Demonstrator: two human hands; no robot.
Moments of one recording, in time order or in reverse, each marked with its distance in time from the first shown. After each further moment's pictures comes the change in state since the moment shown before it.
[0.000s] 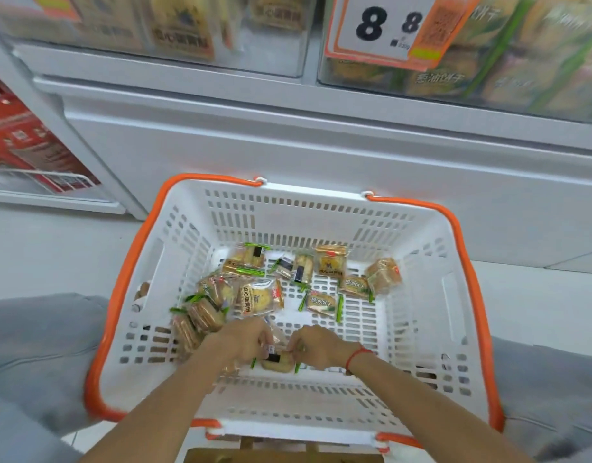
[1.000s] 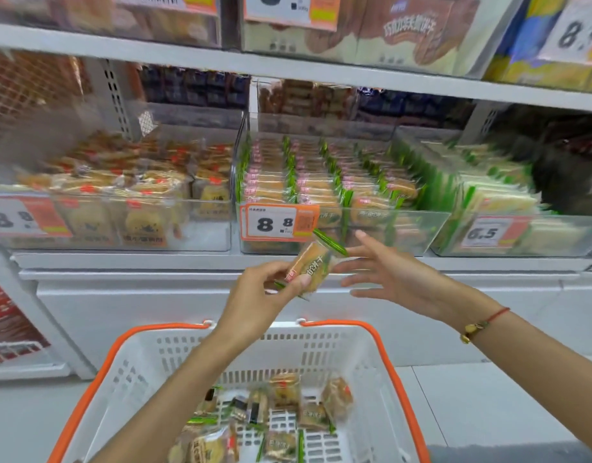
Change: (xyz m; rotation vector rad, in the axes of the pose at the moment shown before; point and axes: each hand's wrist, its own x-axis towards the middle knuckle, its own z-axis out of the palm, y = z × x) left_hand -0.114 0.199 -0.194 -0.554 0.889 0.663; right_hand -0.263 -0.040 -0.258 1.007 0.709 -0.137
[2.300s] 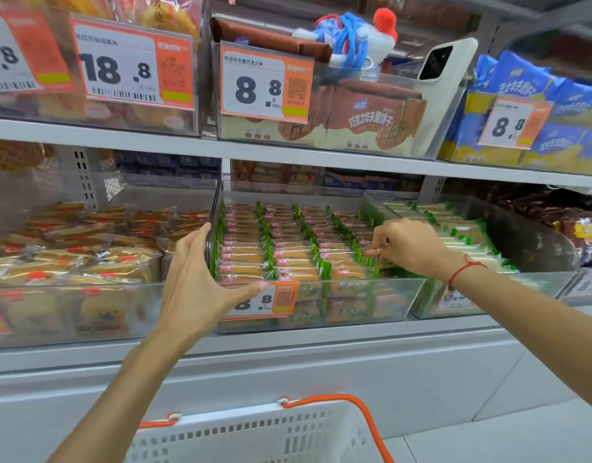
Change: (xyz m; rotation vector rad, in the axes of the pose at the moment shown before) left_hand 0.082 0.034 -0.064 0.377 0.303 0.076; right_hand 0.069 -0.084 -0.116 -1.586 0.642 -0.489
